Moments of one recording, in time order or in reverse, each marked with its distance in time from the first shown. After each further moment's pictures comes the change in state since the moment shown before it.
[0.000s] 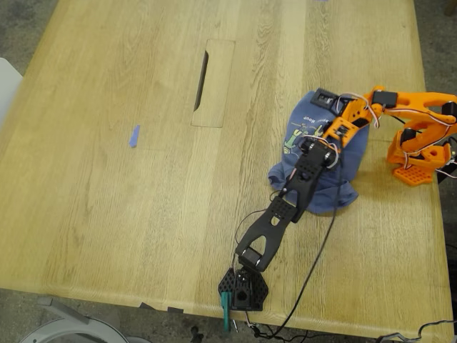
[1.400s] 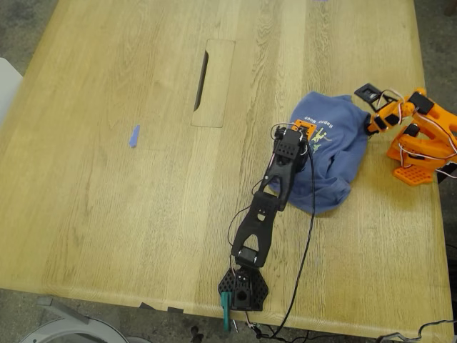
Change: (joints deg) arm 0 -12.0 24.3 48.3 1.8 -0.4; arm 1 27.6 39.5 14.7 35.3 -1.6
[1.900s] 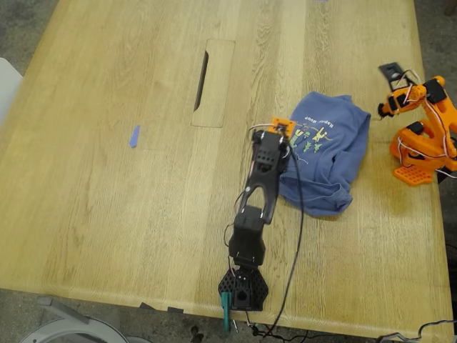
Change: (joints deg) arm 0 -8.0 42.5 37.4 0.1 -0.8; arm 1 24.8 0.8 -5.7 -0.9 -2.2
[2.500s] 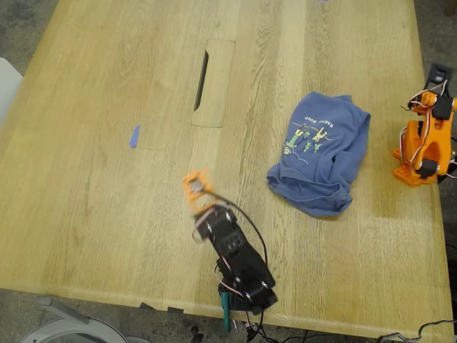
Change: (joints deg) arm 0 -53.5 65.8 45.8 0.3 -0.4; arm 1 38.2 25.5 21.0 -5.7 -2.3
